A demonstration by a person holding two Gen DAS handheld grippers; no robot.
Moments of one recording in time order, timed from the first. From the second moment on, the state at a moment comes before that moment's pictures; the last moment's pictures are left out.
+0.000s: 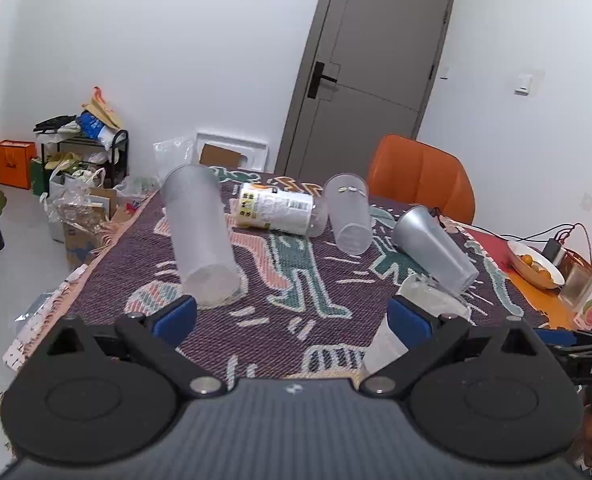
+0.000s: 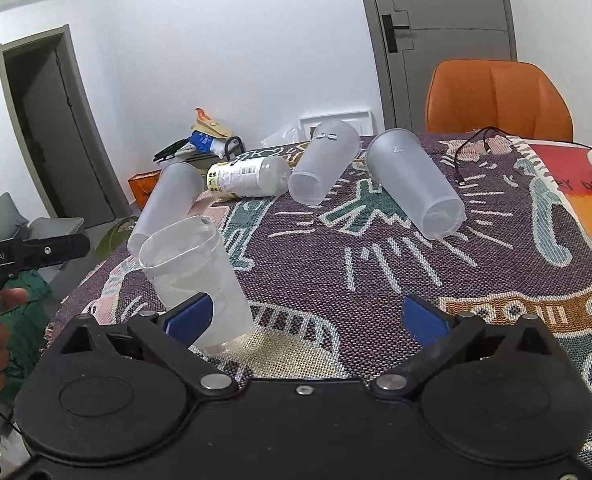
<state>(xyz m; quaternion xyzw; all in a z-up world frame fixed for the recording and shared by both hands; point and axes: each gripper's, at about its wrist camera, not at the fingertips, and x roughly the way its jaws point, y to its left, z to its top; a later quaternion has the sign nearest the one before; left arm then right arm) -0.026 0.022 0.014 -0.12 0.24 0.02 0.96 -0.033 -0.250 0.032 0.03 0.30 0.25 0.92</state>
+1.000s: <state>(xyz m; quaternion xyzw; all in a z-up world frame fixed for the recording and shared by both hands) 0.017 0.057 -0.010 -0.19 0.25 0.04 0.95 0.036 -0.230 0.039 -0.04 0.28 0.23 0.93</state>
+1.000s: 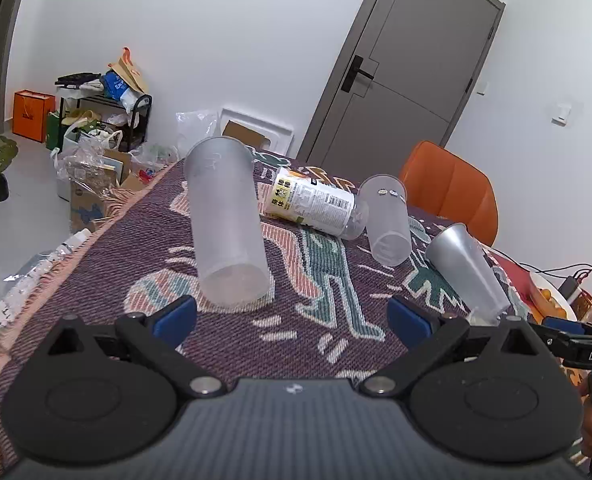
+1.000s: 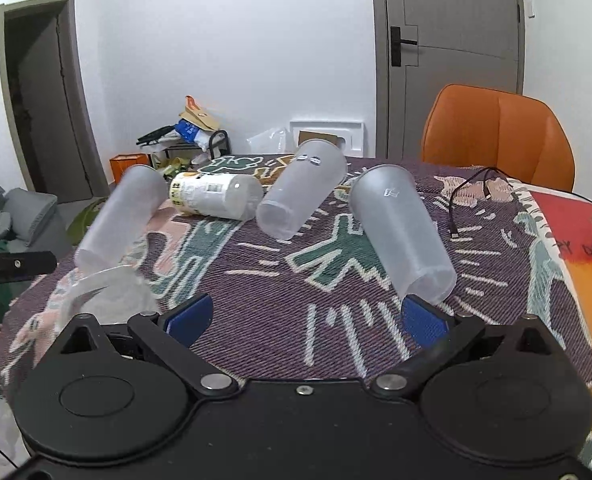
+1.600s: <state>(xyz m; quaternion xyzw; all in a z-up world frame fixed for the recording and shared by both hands) 0.068 0.067 -0.016 -0.19 0.26 0.06 0.95 0.099 -0.239 0.025 -0.05 0.29 0.19 0.93</state>
